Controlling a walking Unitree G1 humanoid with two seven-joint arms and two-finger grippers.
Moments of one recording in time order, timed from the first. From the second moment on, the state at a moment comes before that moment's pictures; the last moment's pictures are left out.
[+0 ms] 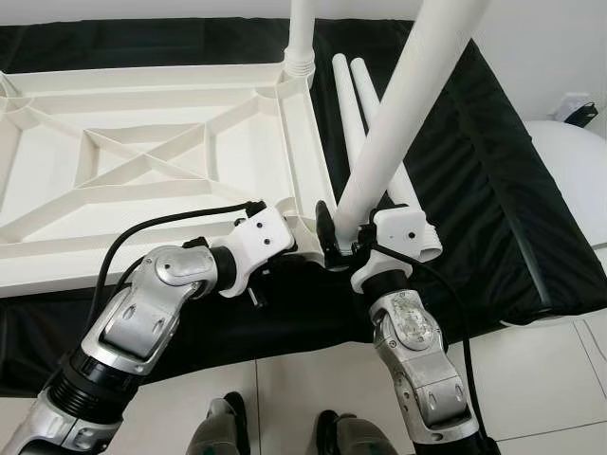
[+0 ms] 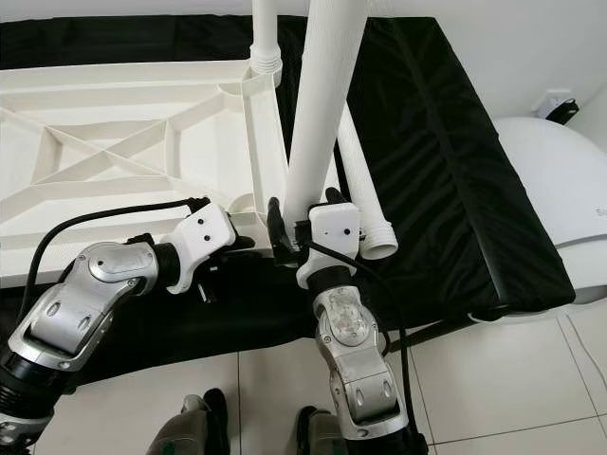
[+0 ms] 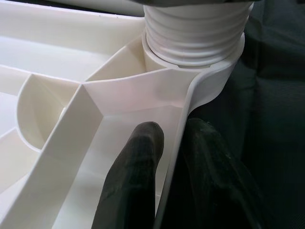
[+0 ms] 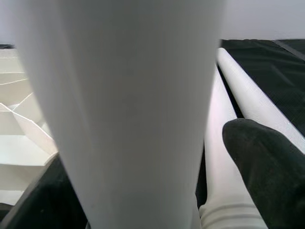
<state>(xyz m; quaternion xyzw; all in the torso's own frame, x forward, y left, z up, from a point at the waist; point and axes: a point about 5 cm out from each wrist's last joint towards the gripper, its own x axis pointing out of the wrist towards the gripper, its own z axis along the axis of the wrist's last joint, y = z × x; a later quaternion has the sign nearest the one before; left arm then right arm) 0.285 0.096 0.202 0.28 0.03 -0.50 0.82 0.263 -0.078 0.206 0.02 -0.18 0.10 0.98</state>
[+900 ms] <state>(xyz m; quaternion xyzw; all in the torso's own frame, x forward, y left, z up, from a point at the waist) 0.284 0.095 0.202 0.27 0.03 -0.50 0.82 0.270 -0.090 0.217 0.03 -0.19 0.25 0.95</state>
